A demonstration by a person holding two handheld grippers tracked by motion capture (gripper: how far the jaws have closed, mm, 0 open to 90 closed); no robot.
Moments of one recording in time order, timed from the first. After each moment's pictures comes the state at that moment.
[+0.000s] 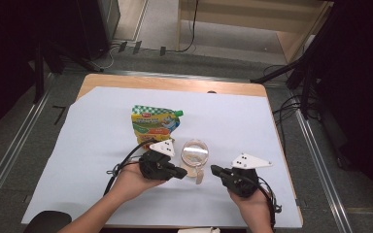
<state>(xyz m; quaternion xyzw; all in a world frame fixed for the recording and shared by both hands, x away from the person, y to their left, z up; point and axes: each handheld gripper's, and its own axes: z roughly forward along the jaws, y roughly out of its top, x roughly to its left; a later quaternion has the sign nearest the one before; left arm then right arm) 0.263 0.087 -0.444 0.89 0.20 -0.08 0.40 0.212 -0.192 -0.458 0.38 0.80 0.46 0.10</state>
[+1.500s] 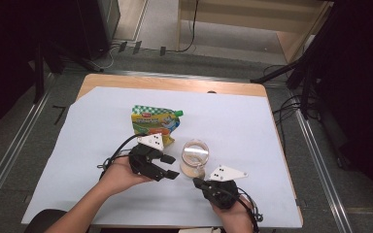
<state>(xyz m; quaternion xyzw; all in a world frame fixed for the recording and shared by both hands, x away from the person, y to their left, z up) 0.273 0.109 -0.442 0.89 0.19 -0.07 0.41 0.194 -0.148 -0.483 0.37 0.81 0.44 0.08</state>
